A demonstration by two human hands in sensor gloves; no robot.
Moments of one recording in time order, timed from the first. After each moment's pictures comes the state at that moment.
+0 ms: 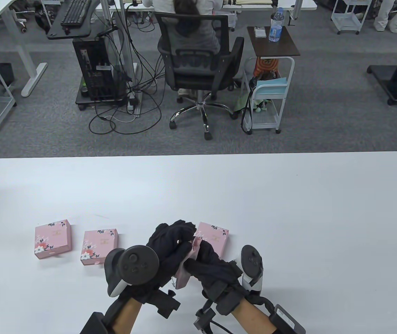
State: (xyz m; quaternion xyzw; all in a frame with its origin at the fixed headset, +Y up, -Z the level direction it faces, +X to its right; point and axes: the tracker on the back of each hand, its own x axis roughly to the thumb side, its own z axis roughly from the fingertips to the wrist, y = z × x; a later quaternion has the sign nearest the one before) left_hand -0.142 -0.599 -0.300 0.13 -0.23 0.34 0.90; right_hand 0.039 -0.701 -0.324 0.23 0.09 0.63 0.74
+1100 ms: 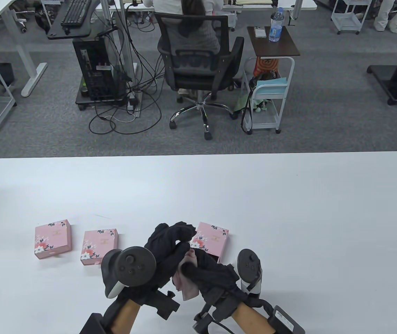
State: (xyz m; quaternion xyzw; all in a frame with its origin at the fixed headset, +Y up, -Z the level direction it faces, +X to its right) left_hand -0.144 -0.593 -0.295 0.14 -0.23 0.35 0.90; right_hand 0.035 -0.718 -0.326 0.28 0.07 0.66 0.69
